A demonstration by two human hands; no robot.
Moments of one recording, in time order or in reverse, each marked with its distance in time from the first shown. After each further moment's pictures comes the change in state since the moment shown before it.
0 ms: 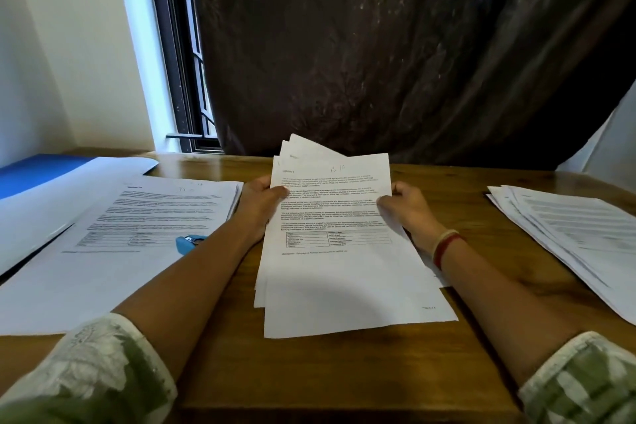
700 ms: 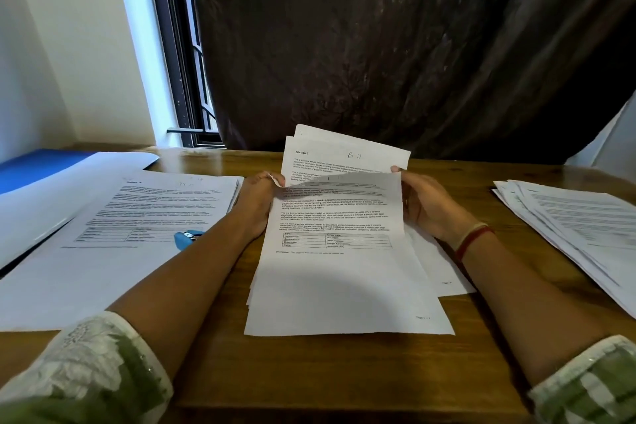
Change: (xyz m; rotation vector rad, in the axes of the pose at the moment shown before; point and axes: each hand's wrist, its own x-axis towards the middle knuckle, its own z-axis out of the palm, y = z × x) left_hand 0.010 0.000 0.004 -0.172 0.059 -0.131; right_hand -0.005 -0.013 -0.025 0.334 -0.241 0.054
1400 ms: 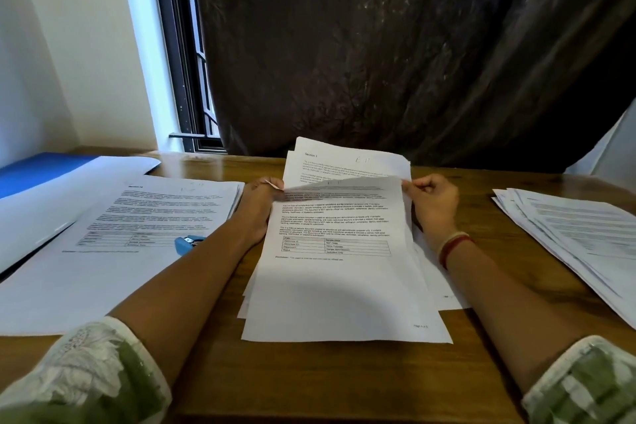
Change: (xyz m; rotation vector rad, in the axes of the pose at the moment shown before) left_hand -0.002 0.000 -0.003 0.064 0.008 0.033; right_hand 0.010 0.013 0.007 -0.091 0.570 -0.306
